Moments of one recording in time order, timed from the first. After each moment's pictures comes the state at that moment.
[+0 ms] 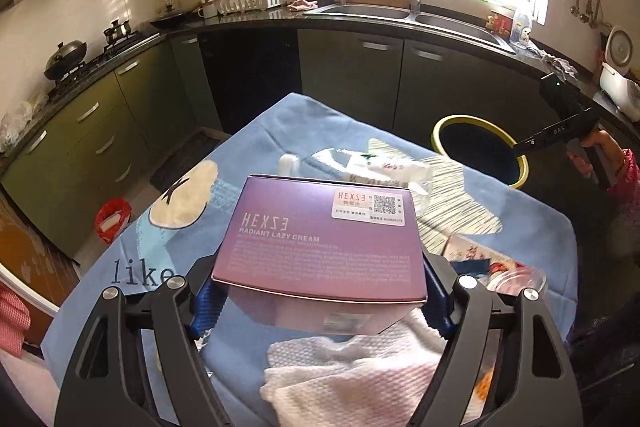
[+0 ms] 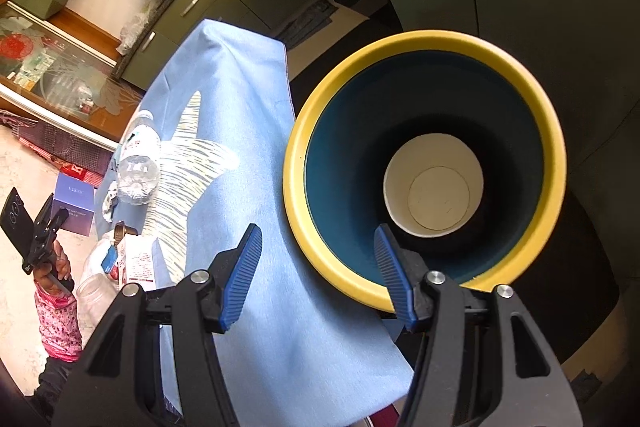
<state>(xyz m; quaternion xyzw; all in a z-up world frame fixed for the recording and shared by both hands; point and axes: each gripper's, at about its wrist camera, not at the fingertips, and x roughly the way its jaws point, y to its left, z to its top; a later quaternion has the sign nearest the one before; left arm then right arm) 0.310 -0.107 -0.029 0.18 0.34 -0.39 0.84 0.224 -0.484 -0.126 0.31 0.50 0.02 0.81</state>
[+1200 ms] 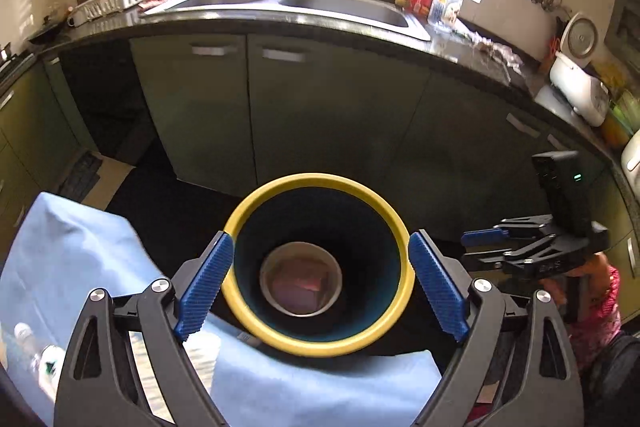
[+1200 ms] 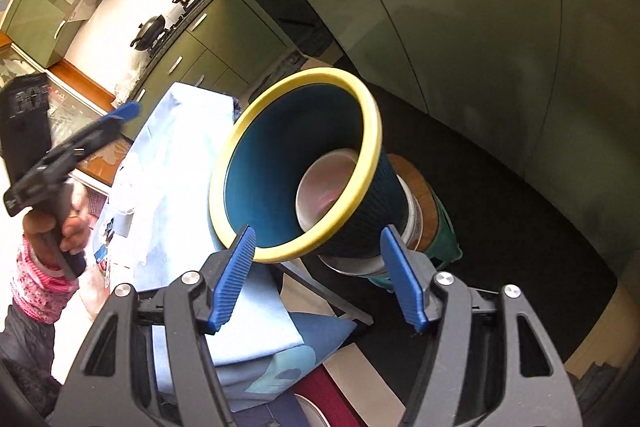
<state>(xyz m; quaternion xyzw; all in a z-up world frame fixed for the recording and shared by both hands) 0.269 -0.466 -0.043 0.17 0.38 -0.51 0.75 0.121 -0.563 -0.136 0.34 0.43 -0.03 0.84</state>
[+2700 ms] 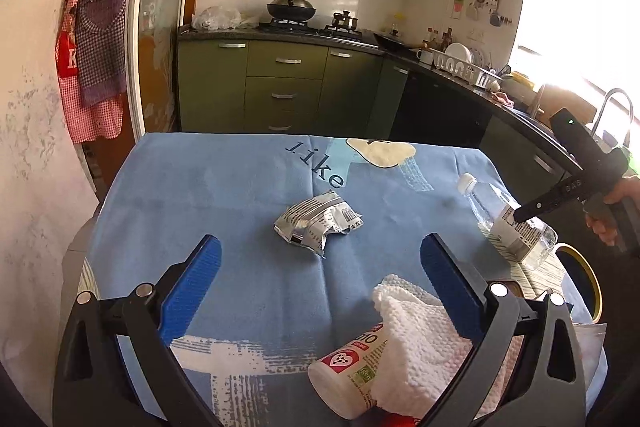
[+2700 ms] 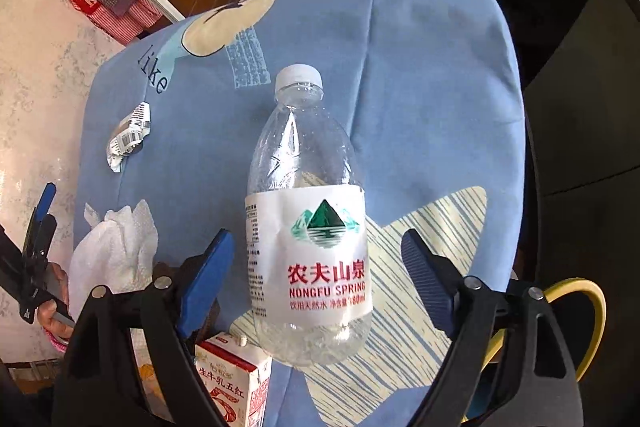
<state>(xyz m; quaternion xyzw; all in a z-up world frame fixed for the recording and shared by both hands) 0.258 0.034 -0.094 -0.07 0.30 -0.06 0.95 0.474 -0.226 -0.097 0.02 0.64 0.16 0.75</state>
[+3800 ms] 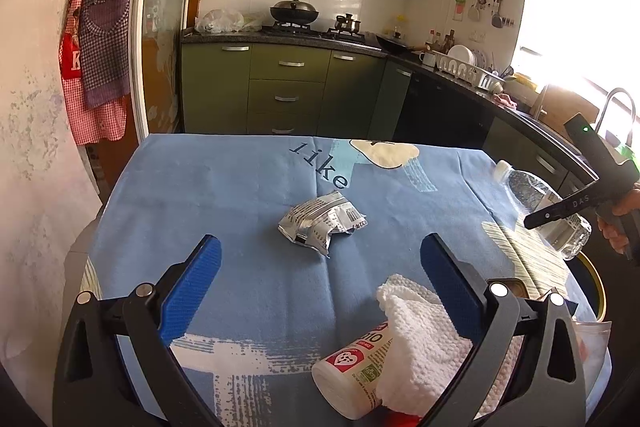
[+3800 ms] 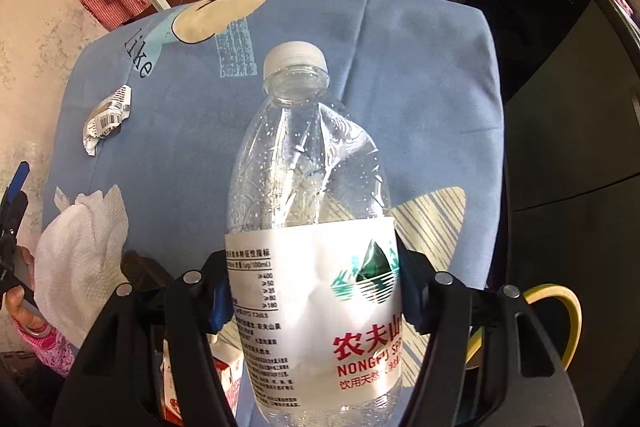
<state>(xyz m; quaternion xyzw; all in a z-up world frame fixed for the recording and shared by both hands) 0.256 0.033 -0.097 -0.07 0.30 -0.06 0.95 0.445 -0.236 -0.082 -0.01 0.61 0.13 0.78</state>
